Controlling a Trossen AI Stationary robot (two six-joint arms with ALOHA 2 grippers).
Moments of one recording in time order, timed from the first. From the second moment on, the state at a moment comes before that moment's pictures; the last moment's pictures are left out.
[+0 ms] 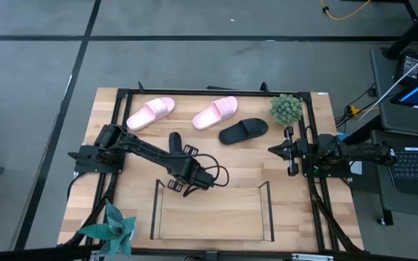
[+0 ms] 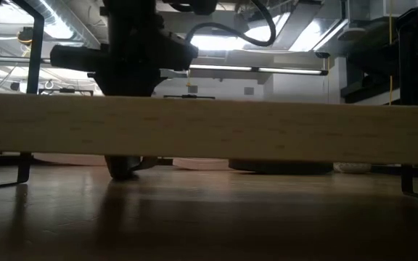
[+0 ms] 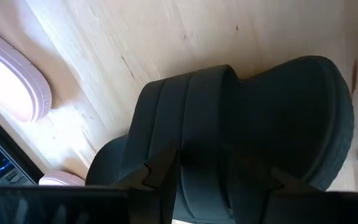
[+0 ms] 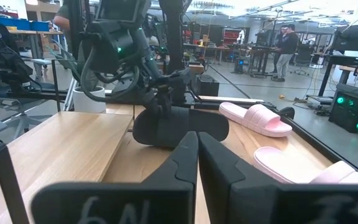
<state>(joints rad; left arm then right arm) -0.27 1.98 1.54 -1.30 -0.38 0.04 0.04 0.00 0.01 0.05 0.03 -0.06</state>
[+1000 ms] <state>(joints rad) -0.27 1.98 1.54 -1.30 -0.24 -0.09 0.04 0.00 0.01 0.06 0.03 -0.06</state>
